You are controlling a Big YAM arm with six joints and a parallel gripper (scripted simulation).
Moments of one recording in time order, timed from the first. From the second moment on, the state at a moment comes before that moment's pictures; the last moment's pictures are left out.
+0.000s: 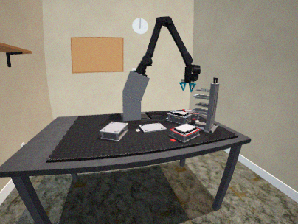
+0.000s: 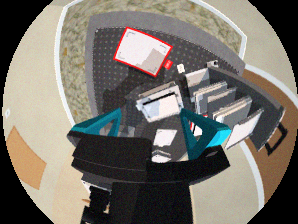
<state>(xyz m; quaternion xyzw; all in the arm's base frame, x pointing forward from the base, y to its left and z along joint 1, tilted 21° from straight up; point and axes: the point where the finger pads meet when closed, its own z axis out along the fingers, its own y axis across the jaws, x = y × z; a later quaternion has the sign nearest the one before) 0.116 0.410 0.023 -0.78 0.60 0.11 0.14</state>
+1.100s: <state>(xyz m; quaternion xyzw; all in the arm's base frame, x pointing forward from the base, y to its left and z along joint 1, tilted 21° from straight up) 0.177 0.338 -0.002 -0.54 0.82 0.15 0.10</state>
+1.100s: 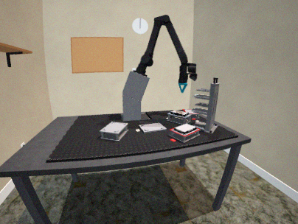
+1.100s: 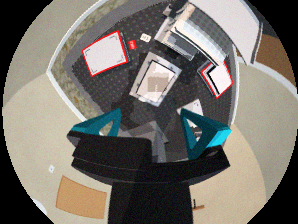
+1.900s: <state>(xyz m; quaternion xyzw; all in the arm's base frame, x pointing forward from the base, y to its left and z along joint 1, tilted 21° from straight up) 0.186 0.331 -0.010 -0.34 0.92 0.17 0.07</state>
